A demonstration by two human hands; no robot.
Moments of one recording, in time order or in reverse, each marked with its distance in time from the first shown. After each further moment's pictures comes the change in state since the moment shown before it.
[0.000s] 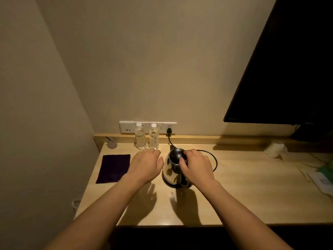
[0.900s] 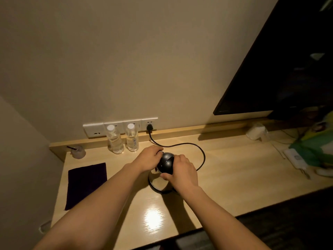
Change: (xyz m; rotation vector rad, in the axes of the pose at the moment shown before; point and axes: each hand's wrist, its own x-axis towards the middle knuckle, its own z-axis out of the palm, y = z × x) left_hand 0.152 -0.012 0.113 -0.610 -0.446 0.035; right_hand 0.057 0.008 0.077 -0.007 -0.154 0.313
